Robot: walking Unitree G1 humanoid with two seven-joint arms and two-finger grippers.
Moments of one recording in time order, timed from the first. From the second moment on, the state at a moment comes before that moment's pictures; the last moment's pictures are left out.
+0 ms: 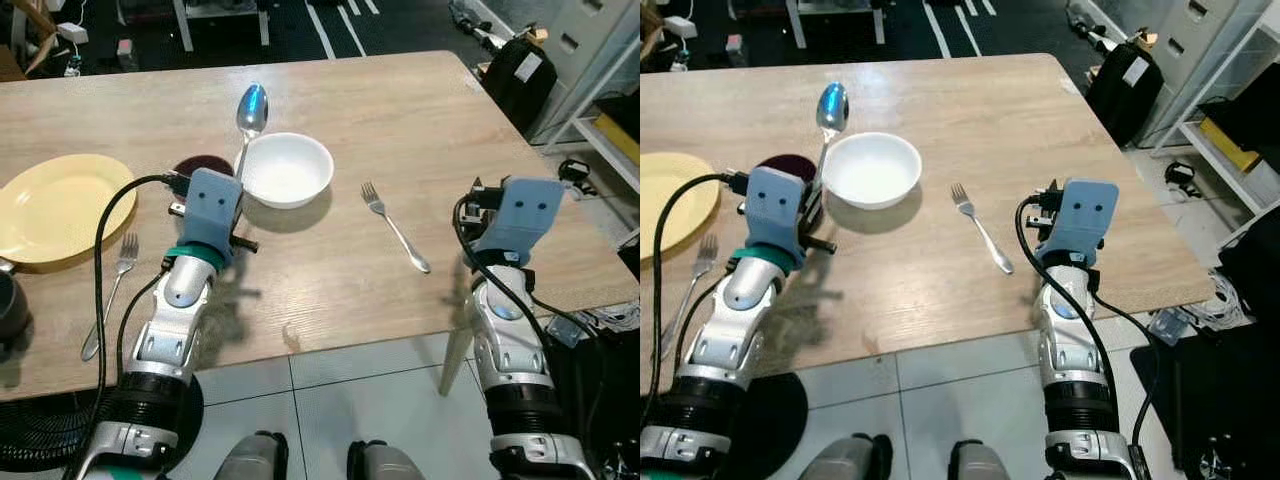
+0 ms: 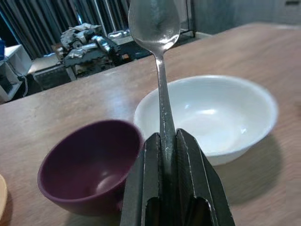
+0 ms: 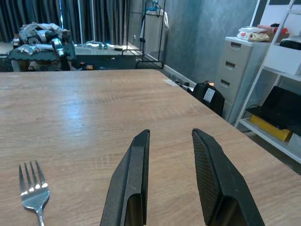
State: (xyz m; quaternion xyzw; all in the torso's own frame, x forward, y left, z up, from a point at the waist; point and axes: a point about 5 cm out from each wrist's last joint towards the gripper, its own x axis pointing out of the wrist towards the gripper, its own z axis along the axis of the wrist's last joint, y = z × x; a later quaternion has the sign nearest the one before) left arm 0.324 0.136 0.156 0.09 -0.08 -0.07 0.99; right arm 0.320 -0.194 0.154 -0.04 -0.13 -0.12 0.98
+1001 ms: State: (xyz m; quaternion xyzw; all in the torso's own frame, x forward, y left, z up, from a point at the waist) left arm 0.289 0.202 0.161 0.02 0.02 -0.02 1.00; right arm 0.324 -0.174 0.150 -0.04 -0.12 -0.07 0.99
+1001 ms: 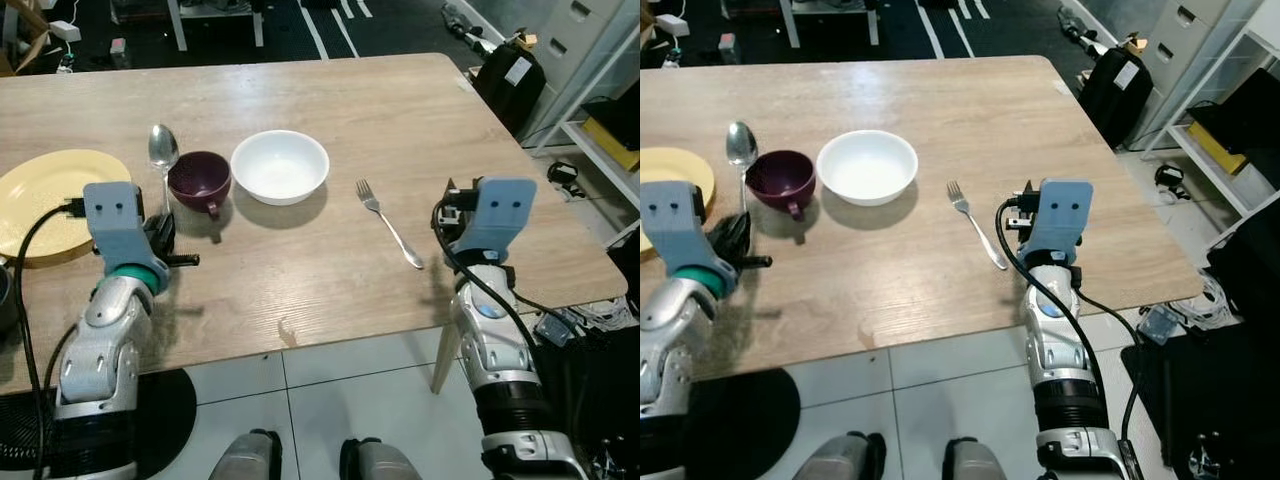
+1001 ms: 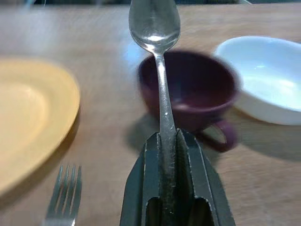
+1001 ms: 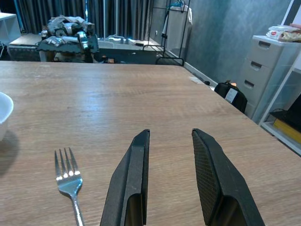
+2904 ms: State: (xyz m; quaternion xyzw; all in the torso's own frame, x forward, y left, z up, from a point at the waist) left arm 0.247 0.158 0.141 -0.10 0.21 -0.30 0.92; right arm 0.322 -0.166 0.145 -0.04 -0.11 -0.05 0.99
